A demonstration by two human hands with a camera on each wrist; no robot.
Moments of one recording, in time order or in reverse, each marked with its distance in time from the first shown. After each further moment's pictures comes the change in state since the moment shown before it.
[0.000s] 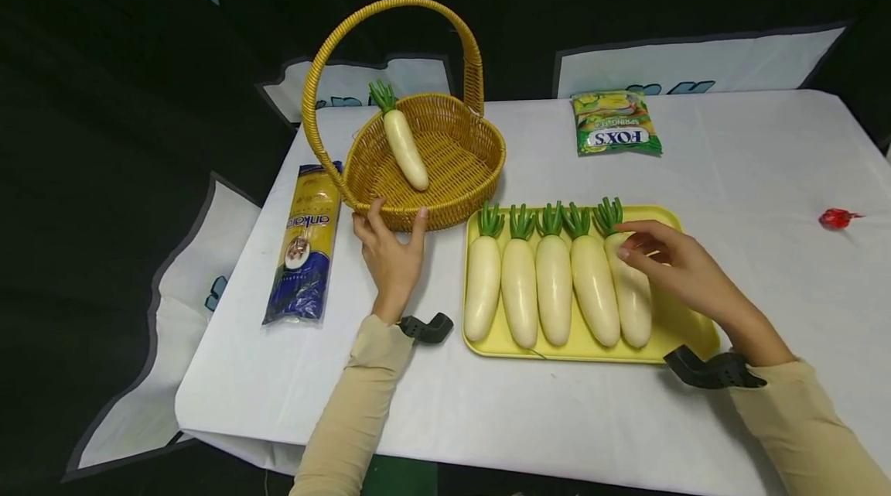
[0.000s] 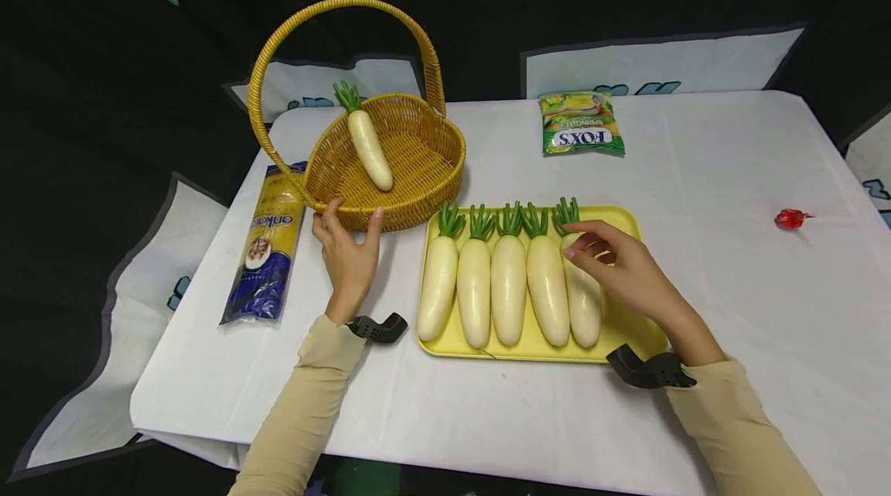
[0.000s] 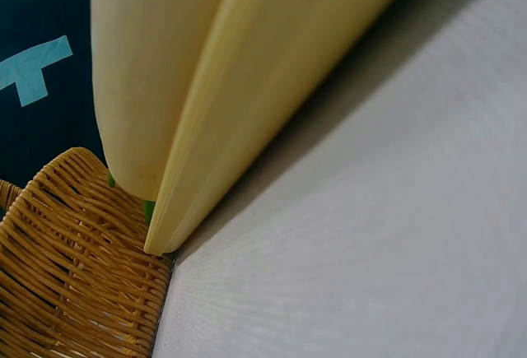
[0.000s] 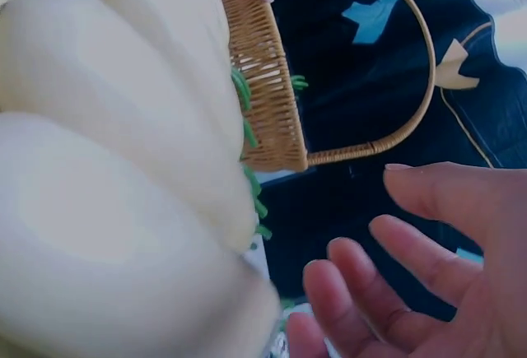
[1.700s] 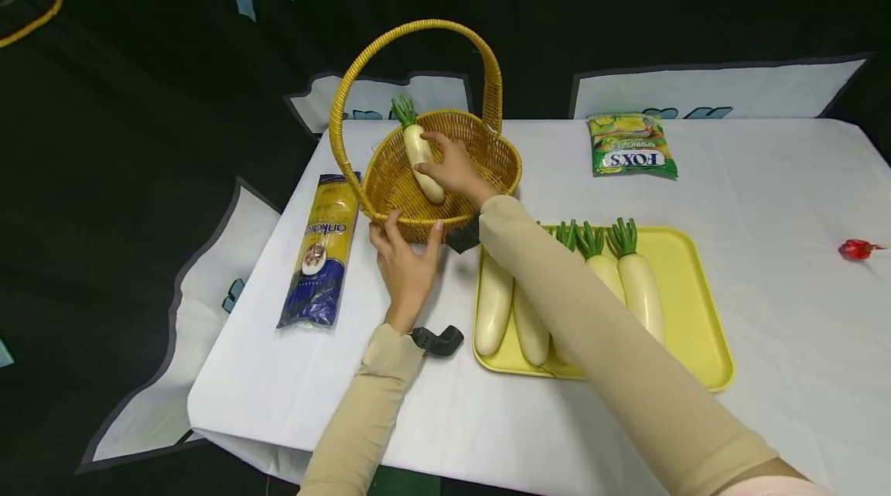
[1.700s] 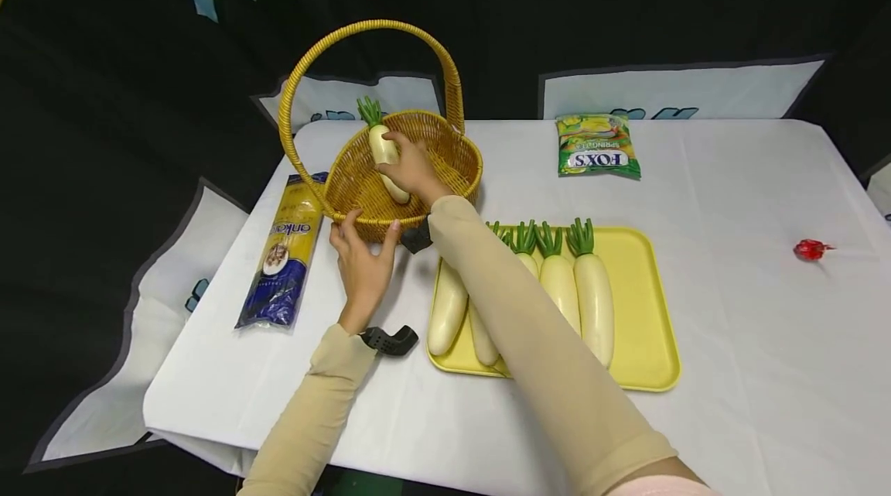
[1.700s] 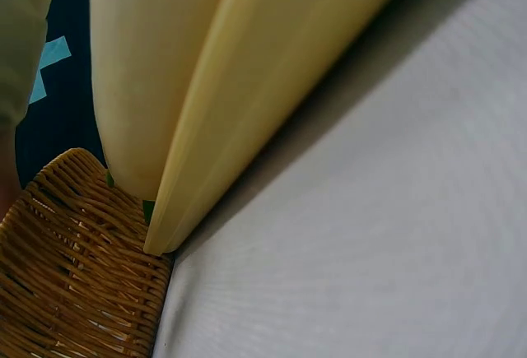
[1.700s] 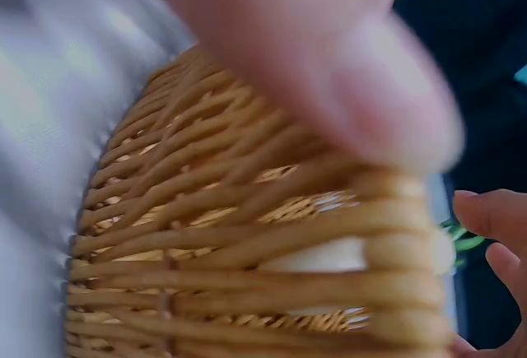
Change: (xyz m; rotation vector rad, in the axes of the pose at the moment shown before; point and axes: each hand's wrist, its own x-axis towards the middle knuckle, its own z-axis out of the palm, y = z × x) left_hand -0.001 -0.001 -0.003 0.026 0.044 0.033; right_hand 0.247 -0.127 0.162 0.124 -0.093 -0.003
